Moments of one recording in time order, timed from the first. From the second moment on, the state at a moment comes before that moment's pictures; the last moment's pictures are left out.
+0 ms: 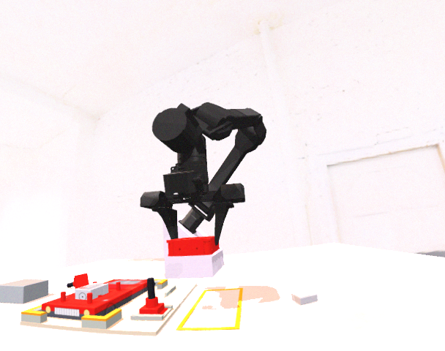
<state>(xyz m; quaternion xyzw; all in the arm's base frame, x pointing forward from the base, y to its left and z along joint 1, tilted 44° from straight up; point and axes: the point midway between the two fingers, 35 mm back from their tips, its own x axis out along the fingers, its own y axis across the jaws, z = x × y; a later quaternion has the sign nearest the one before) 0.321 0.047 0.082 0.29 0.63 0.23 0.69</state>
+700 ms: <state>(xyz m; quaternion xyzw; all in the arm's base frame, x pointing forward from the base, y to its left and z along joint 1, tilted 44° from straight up) 0.310 0.069 0.096 0.29 0.62 0.23 0.69</state>
